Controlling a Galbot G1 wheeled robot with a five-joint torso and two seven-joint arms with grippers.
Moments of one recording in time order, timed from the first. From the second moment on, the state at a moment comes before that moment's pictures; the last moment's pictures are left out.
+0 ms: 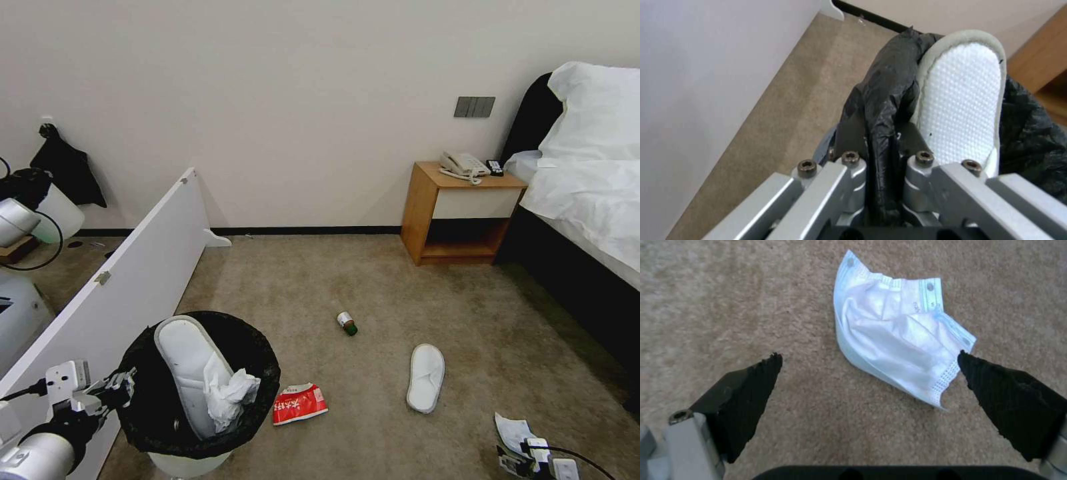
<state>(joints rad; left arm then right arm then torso) 1.72 -1.19 -1.04 -2.50 -1.10 0.70 -0.40 -1.25 1.14 0.70 1.07 0.19 -0.15 -0.15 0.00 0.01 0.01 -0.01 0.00</state>
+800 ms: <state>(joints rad) 1.72 -1.19 -1.04 -2.50 -1.10 0.70 -0.40 -1.15 1.16 0.70 0.96 0.16 -0.12 -0.14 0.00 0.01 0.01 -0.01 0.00</state>
